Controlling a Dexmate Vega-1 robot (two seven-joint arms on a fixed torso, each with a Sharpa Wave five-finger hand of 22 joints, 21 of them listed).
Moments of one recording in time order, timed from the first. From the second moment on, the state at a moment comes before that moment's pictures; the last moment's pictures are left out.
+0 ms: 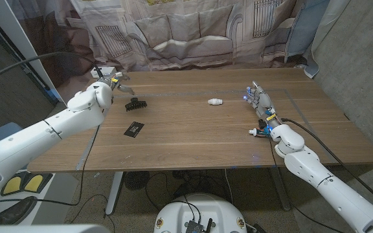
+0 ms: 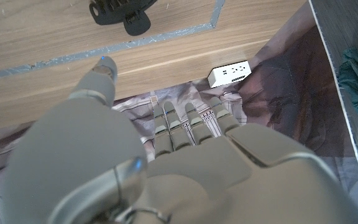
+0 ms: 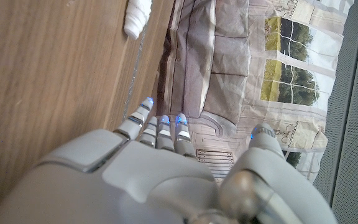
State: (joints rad) left arm 0.60 1.02 0.66 -1.89 0.40 0.77 -0.08; left_hand 0.87 -0.08 0.41 -0.18 0.22 0.35 -0.08 0.21 0.19 0.37 -0.15 0.24 0.20 0.22 -0.04 0.19 0.17 0.09 0.15 0.20 0.17; right arm -1.01 -0.57 -0.34 -1.52 0.65 0.29 -0.06; right_hand 0.25 0.03 0.21 -0.12 0.18 0.20 0.12 0.19 0.18 0.10 0.14 0.21 0.19 -0.01 0.09 0.21 0.21 0.22 0.01 0.19 0.17
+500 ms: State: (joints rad) left arm 0.53 1.02 0.72 -1.86 0.50 0.79 -0.21; left_hand 0.93 -0.06 0.42 -0.17 0.21 0.41 -0.10 0.23 0.19 0.43 -0.18 0.26 0.20 0.20 -0.04 0.19 0.17 0.06 0.14 0.19 0.17; right arm -1.03 -0.57 -0.33 -1.55 0.64 0.29 -0.08; right_hand 0.25 0.03 0.21 -0.13 0.18 0.20 0.12 0.19 0.18 0.10 0.14 0.20 0.19 -0.01 0.09 0.21 0.21 0.22 0.01 0.19 0.17
